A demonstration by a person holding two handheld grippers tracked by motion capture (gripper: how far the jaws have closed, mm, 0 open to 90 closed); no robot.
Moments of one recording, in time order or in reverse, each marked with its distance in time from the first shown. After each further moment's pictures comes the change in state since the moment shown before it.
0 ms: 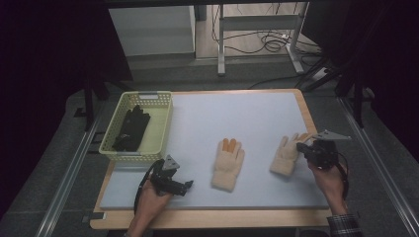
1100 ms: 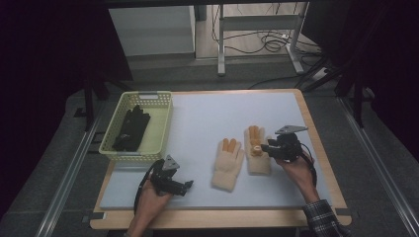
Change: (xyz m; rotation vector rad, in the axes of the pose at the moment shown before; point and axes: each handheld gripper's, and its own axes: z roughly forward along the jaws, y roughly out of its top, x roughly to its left) left arm 0.000 0.000 0.000 0.000 0.001 0.001; right arm 0.057 0.022 0.063 0.081 0.179 -0.118
